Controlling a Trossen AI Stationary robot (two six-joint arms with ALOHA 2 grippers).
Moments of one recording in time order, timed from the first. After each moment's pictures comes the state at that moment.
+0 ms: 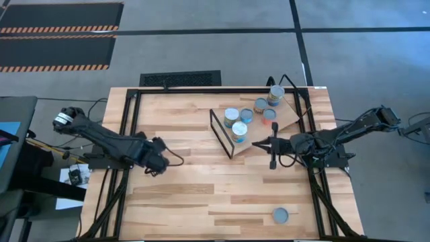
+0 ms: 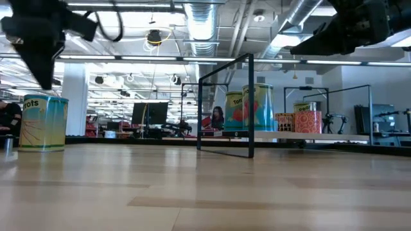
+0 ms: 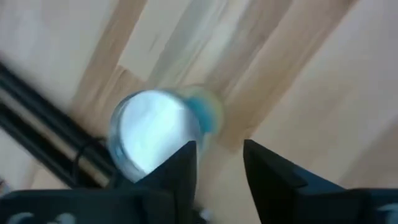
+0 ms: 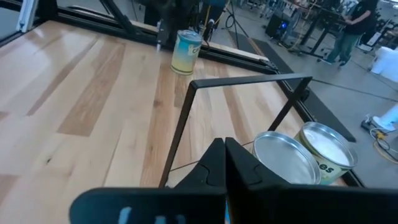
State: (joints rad) left arm -0.38 1.27 0.94 -1.33 -0.29 -0.98; right arm 0.26 0.82 0.37 0.18 0.43 -0.17
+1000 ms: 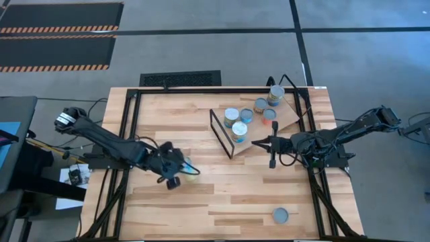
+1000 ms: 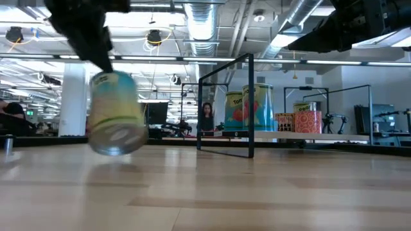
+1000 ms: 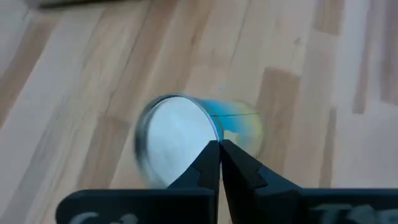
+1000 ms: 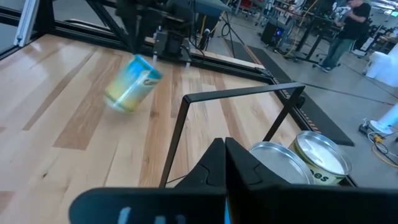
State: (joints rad) left arm -0.41 1.30 0.90 -0.64 -0.30 -0.65; right arm 0.25 0.82 0.37 0.22 0.42 -0.17
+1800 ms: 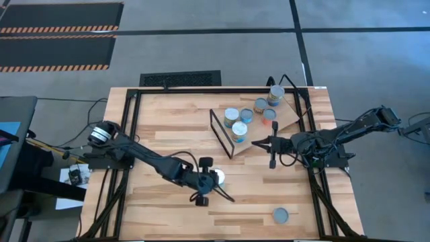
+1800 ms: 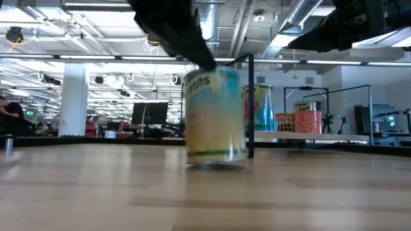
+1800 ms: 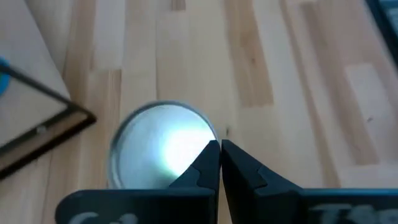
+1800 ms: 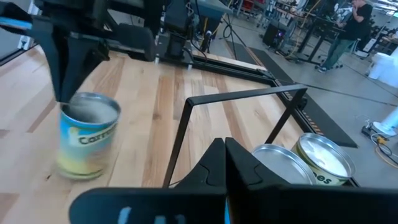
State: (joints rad) left arm -0.40 1.80 1.28 -0.36 -0.25 -0.20; right arm 0.26 0.82 0.37 0.23 0.42 -0.17
